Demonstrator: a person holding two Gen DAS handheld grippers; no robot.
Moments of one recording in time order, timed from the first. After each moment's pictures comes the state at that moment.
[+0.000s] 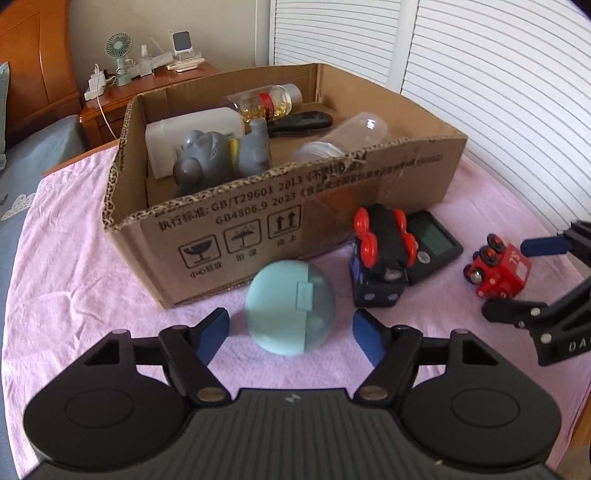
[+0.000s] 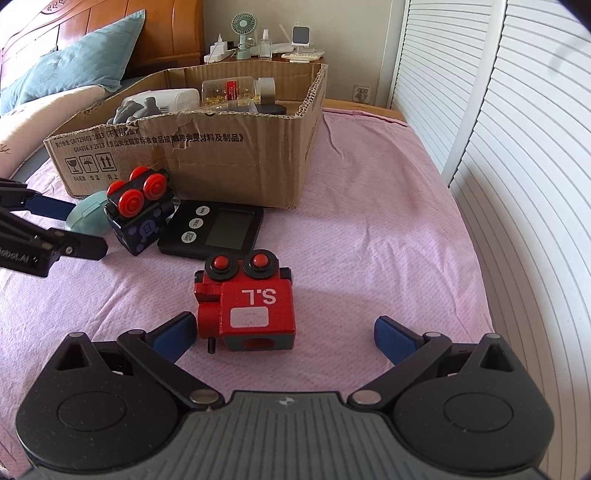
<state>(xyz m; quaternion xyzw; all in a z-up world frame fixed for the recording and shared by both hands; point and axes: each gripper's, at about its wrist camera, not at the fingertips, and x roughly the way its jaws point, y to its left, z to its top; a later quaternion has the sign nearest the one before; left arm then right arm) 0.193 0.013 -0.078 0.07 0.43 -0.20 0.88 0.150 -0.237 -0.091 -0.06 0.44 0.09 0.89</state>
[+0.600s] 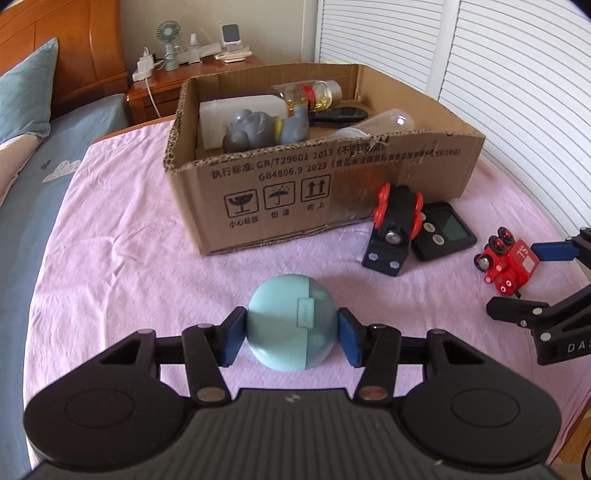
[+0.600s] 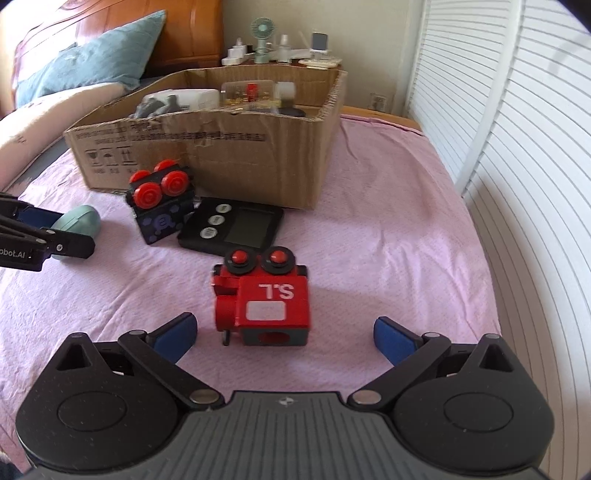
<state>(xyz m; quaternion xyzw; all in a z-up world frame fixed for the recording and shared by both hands) 0.157 0.027 -0.073 0.04 0.44 -0.12 0.89 0.141 -0.229 -0.090 -0.08 0.42 0.13 0.89</state>
